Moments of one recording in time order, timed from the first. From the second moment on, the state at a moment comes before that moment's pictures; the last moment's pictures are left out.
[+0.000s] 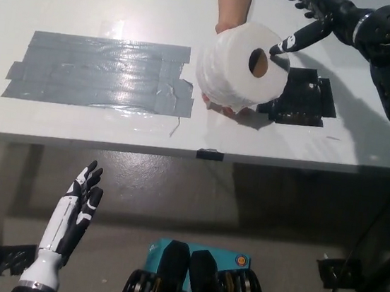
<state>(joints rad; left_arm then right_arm) -0.12 0.11 0.00 0.25 0.13 -0.32 0.01 -1.35 -0.27 0.33 1.21 -0.18 0.08 0.39</state>
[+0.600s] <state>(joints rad) -0.12 0.11 0.00 0.25 0.14 -0.32 0.01 -1.35 -0.26 0.32 1.24 -0.19 0.08 0.45</state>
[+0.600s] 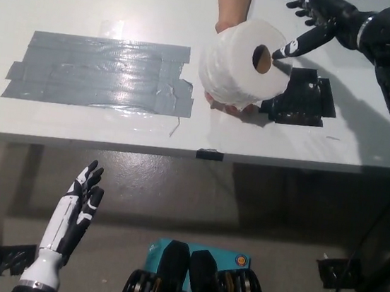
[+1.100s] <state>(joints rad) -0.13 0.11 0.00 0.25 0.14 -0.32 0.01 -1.35 -0.23 0.31 1.27 -0.19 0.08 0.45</state>
